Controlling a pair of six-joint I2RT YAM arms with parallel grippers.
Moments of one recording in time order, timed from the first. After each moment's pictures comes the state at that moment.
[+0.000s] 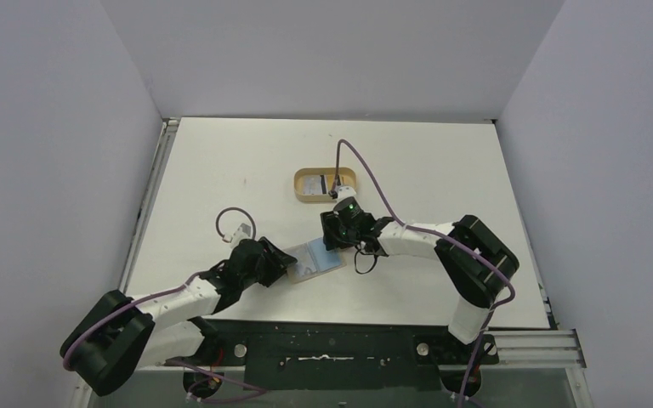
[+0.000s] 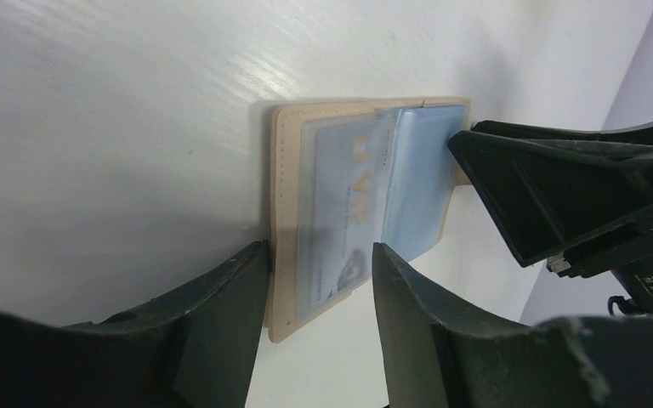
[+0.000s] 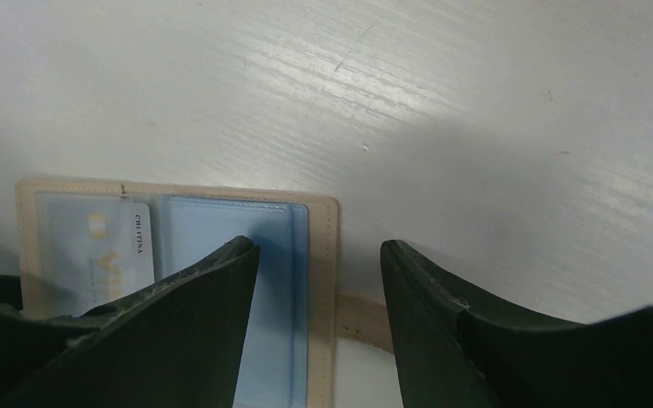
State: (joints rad) left arm -0.65 1.11 0.23 0.16 -0.08 -1.28; right arm 0.78 1.75 0.91 0.00 0.11 0.42
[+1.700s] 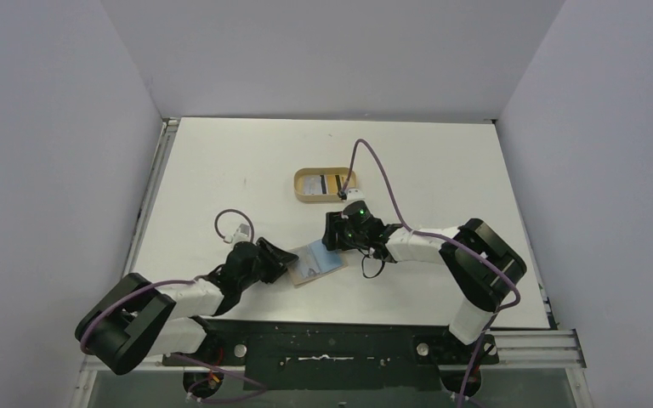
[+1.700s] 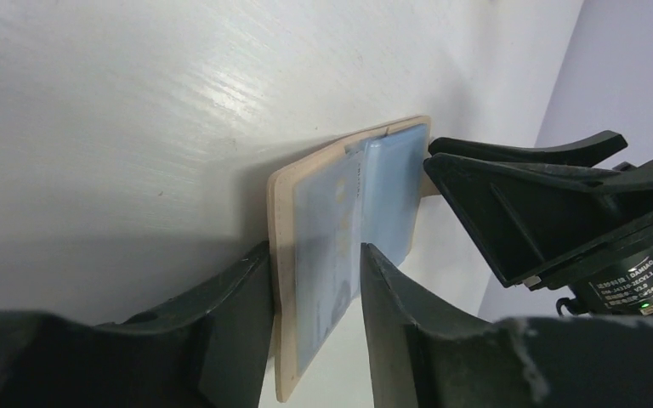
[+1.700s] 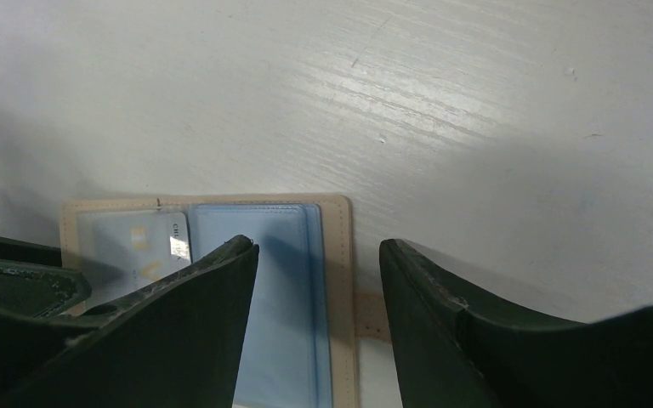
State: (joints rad) left arm -0.61 1.27 0.14 0.55 -0.02 -1.32; right arm 0.75 1.71 0.80 0.17 0.03 0.51
